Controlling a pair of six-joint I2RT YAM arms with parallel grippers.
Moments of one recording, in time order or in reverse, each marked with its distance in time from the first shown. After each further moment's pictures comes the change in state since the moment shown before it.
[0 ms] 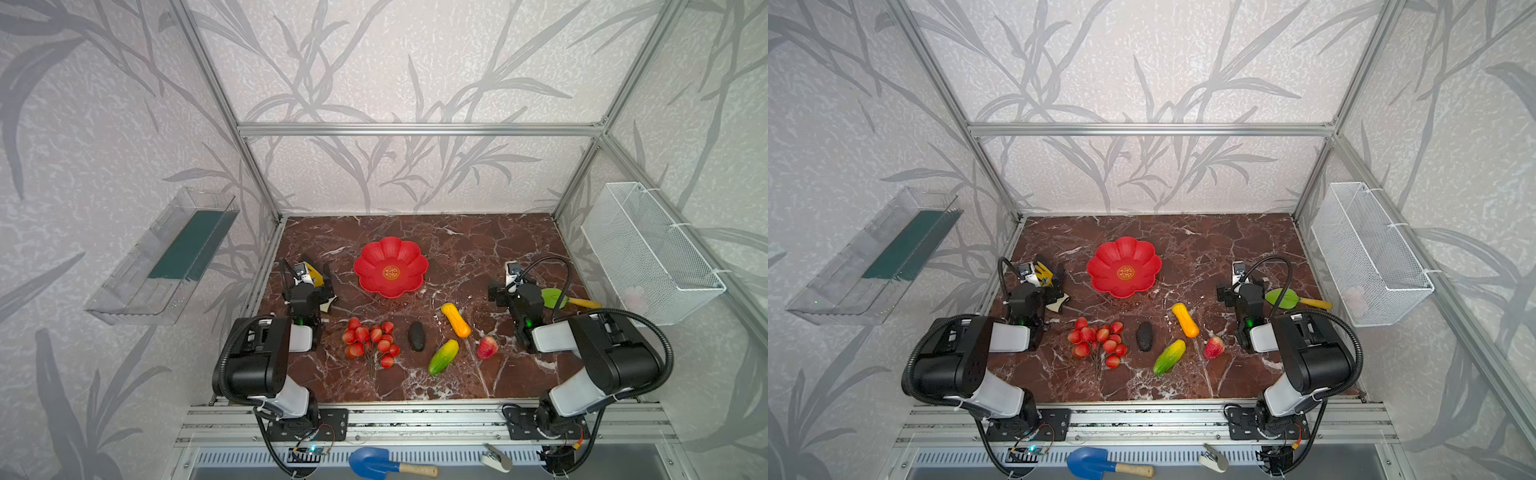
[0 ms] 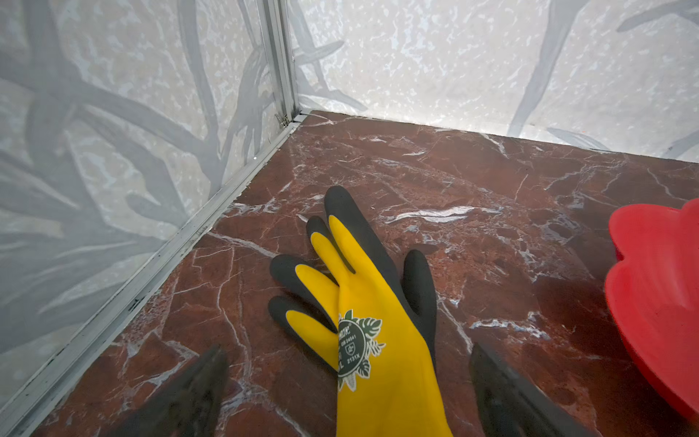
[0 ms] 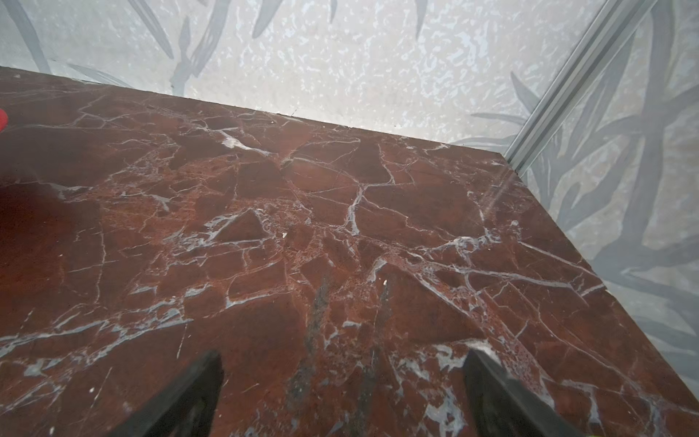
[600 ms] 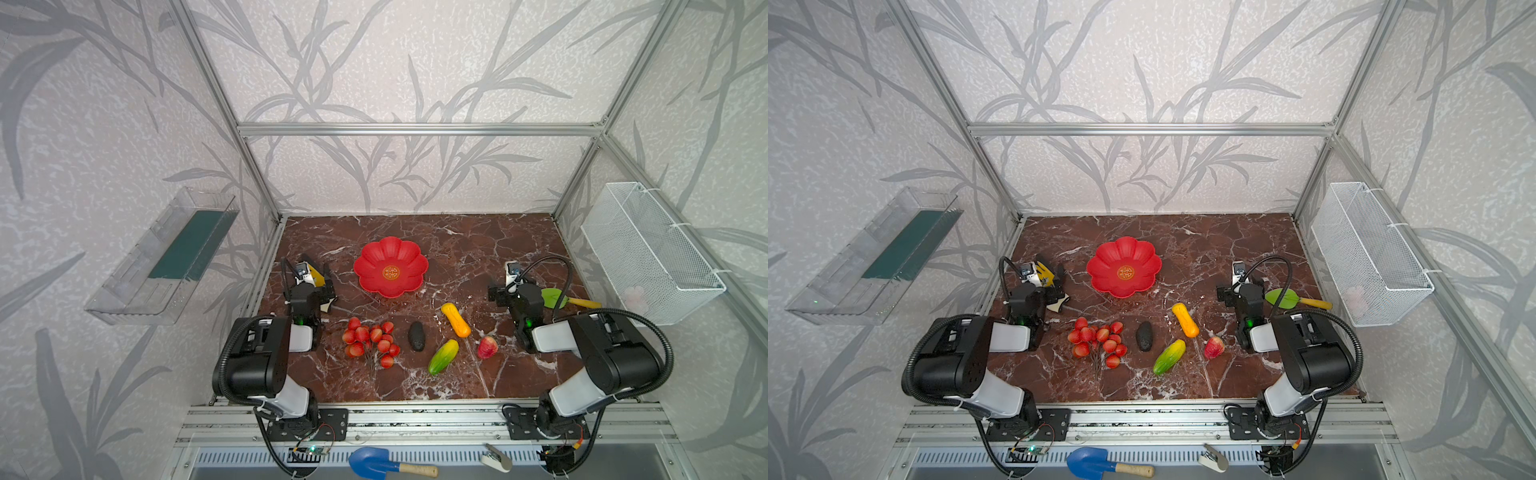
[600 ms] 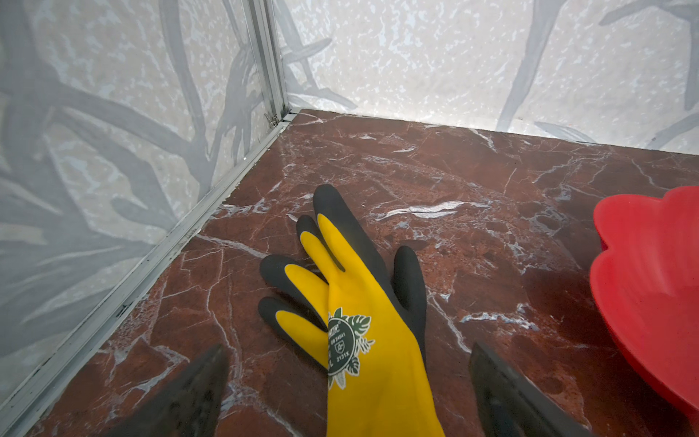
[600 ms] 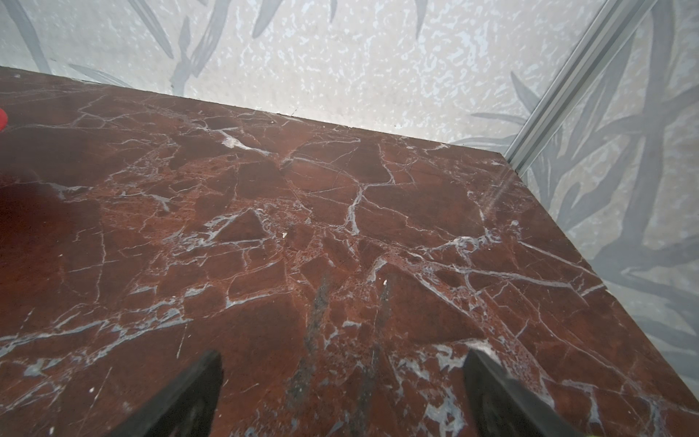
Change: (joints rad) left arm -0.002 0.000 0.000 -0.003 0.029 0.015; right arm 0.000 0.000 0.000 0.000 0.000 0.000
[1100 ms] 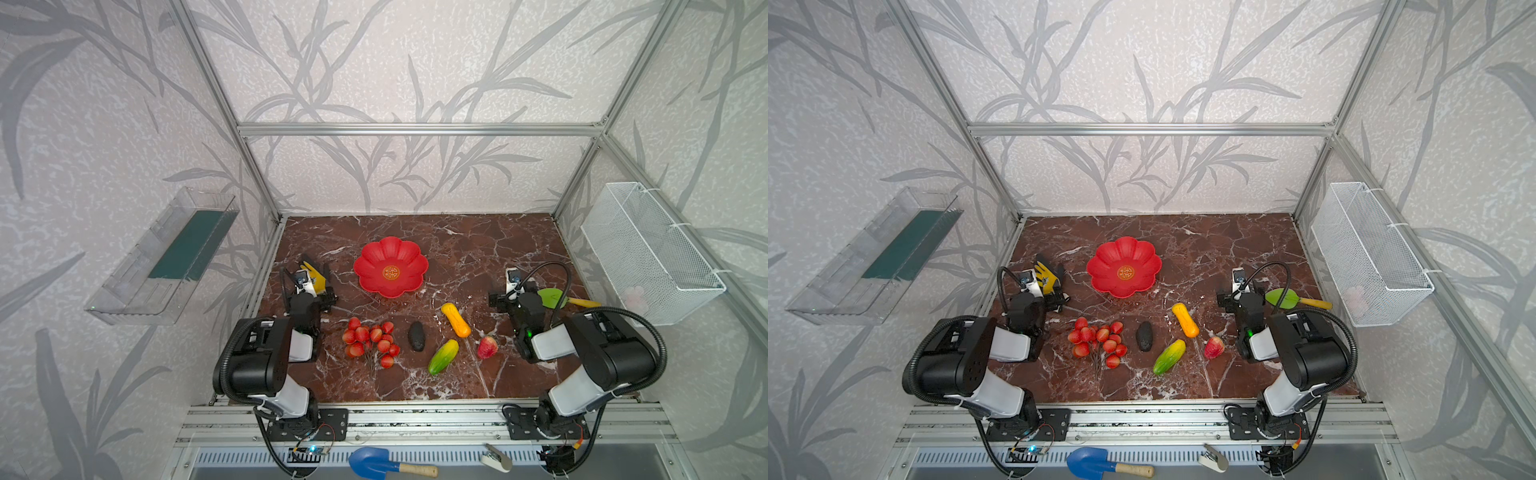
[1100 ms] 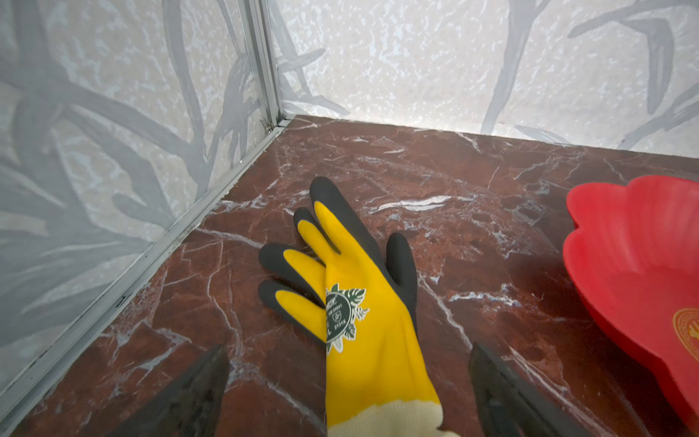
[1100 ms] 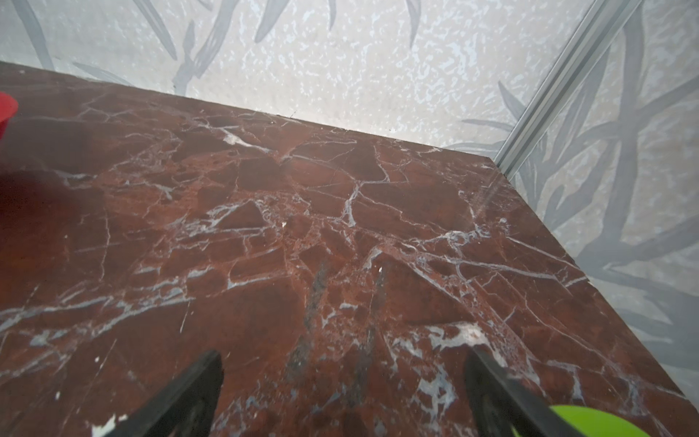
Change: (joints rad) left arm 0.000 0.011 -0.106 0.164 0.026 0.008; right arm 0.041 0.043 -0.103 0.174 0.044 -0.031
